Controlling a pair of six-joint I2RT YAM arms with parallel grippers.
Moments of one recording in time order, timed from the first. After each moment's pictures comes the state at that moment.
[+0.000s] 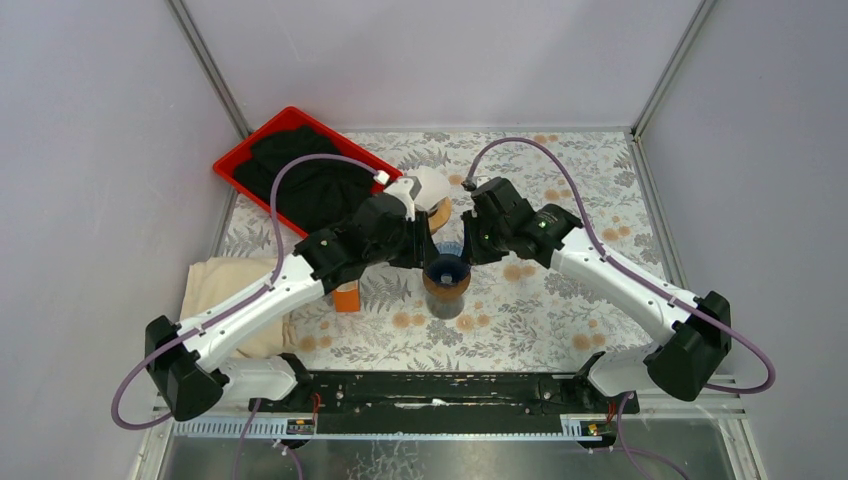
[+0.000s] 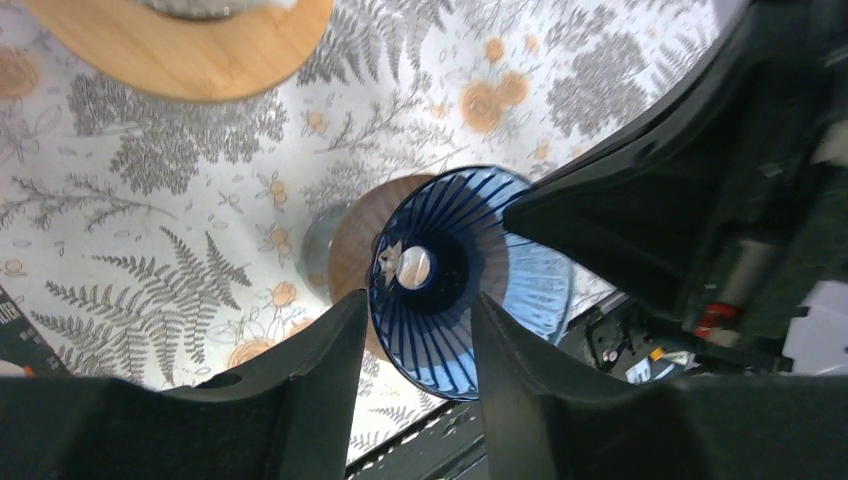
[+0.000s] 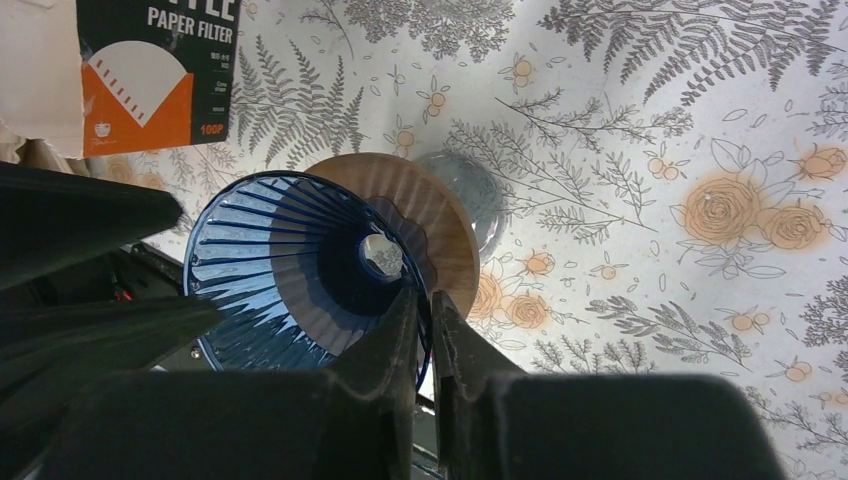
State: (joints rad) left arm -0.82 1.24 1.12 -0.54 -0.02 -0.61; right arm 0.77 1.39 1.26 -0.78 -0.01 0.49
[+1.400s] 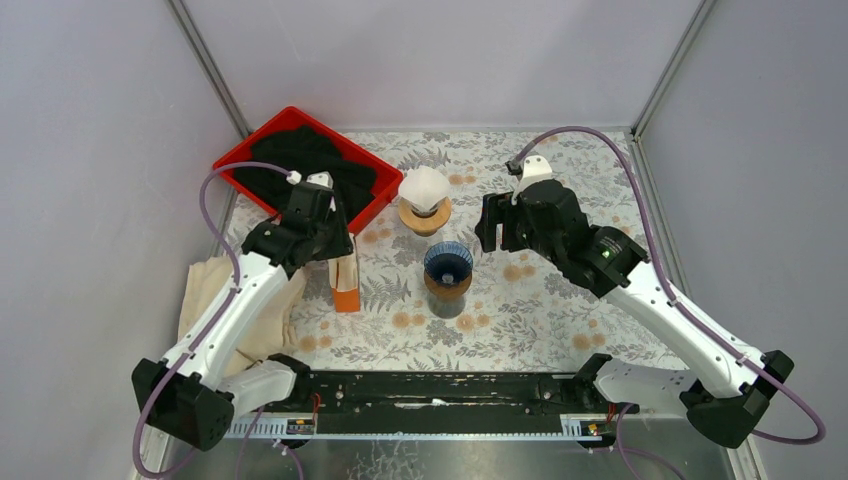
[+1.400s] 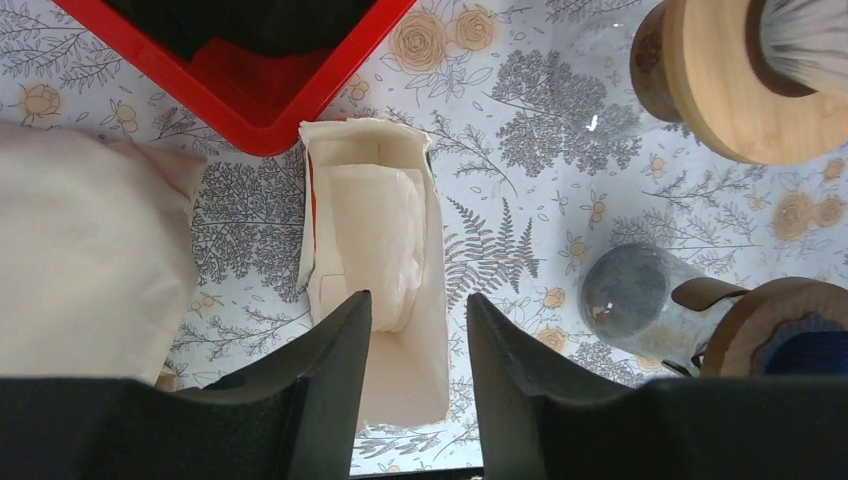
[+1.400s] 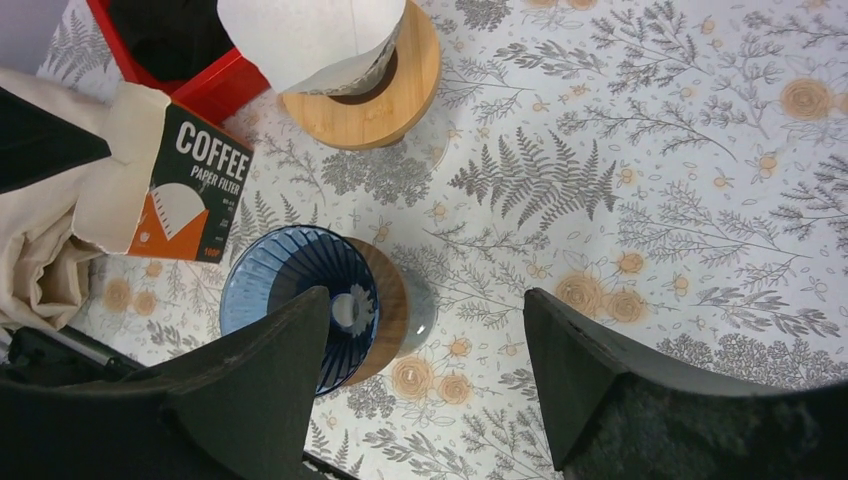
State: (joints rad) left arm -0.36 1.12 1.06 -0.81 -0.11 -0.47; right arm 0.77 1.10 1.23 -0.69 0.23 0.38
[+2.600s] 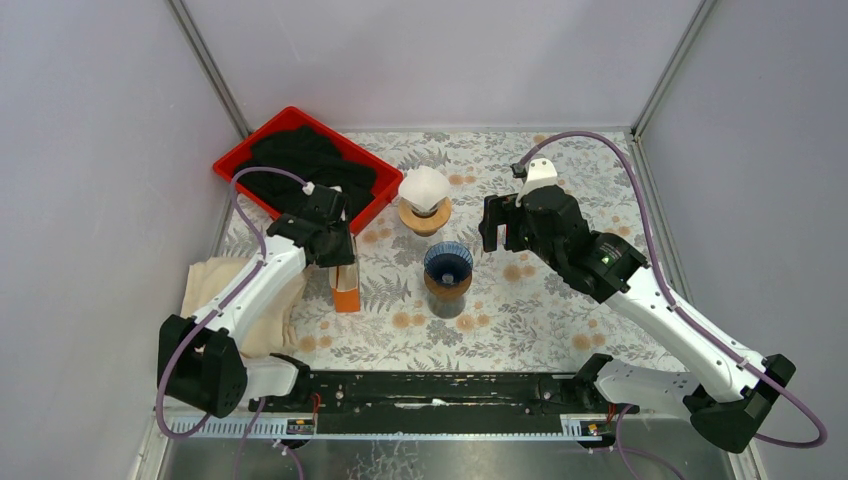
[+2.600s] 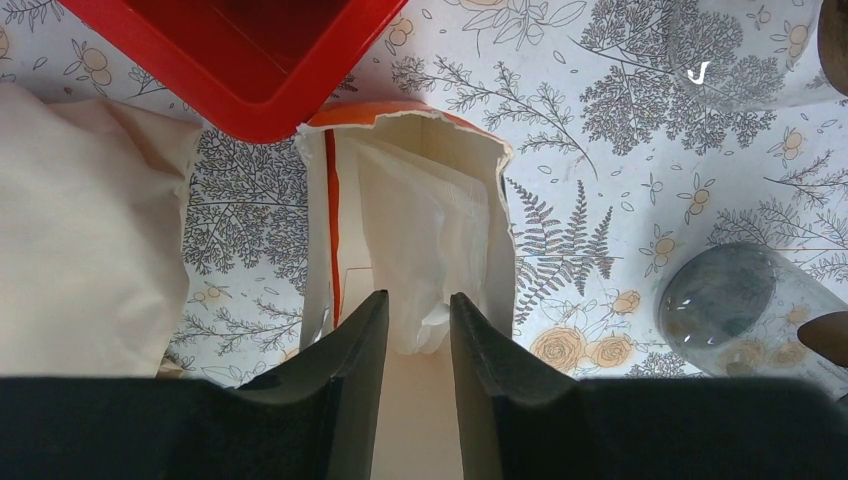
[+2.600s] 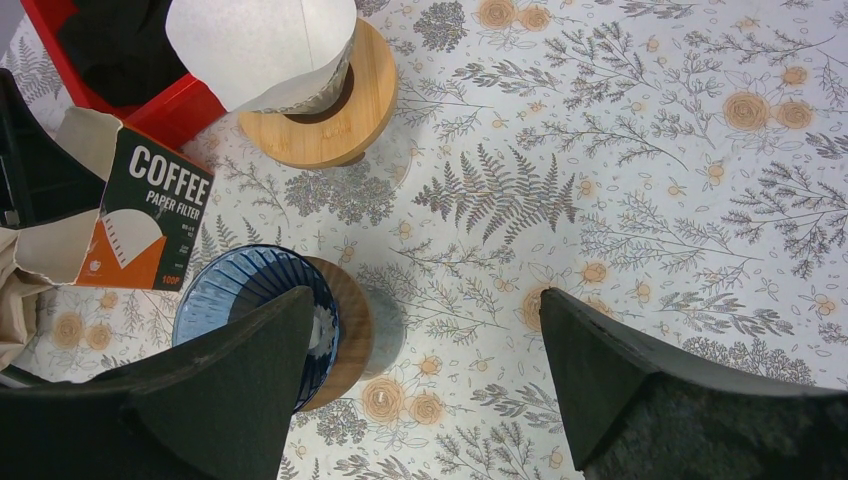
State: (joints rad) left arm -0.33 1.28 0.99 -0.78 -0.09 -0.45; right arm 0.77 1.07 1.17 -0.63 0.32 0.35
